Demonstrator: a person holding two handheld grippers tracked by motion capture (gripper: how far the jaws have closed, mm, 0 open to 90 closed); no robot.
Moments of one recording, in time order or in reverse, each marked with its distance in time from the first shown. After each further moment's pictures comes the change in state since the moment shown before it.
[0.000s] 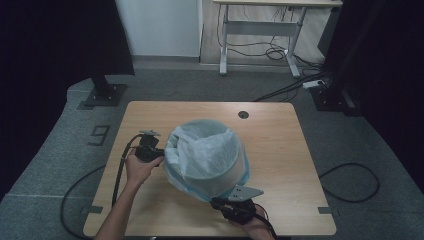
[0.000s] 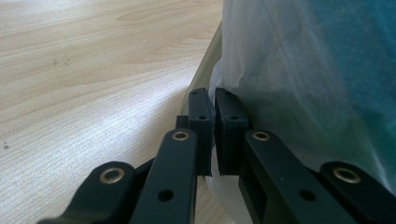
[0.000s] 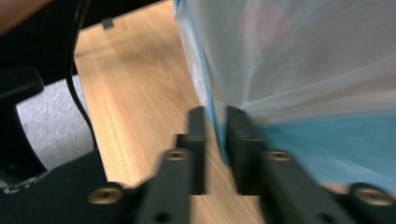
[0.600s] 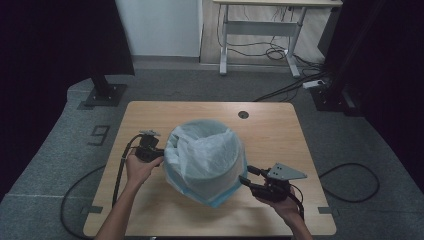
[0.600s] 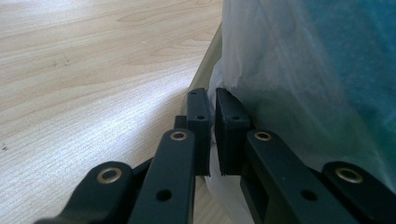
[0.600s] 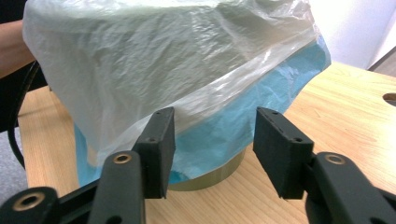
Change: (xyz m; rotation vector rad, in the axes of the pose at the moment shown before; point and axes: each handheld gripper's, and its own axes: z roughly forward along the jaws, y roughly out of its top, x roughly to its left) left arm 0.000 0.000 0.000 -0.006 -0.001 -0.001; right arm -0.065 0.028 -0.077 -0.190 -0.169 0.005
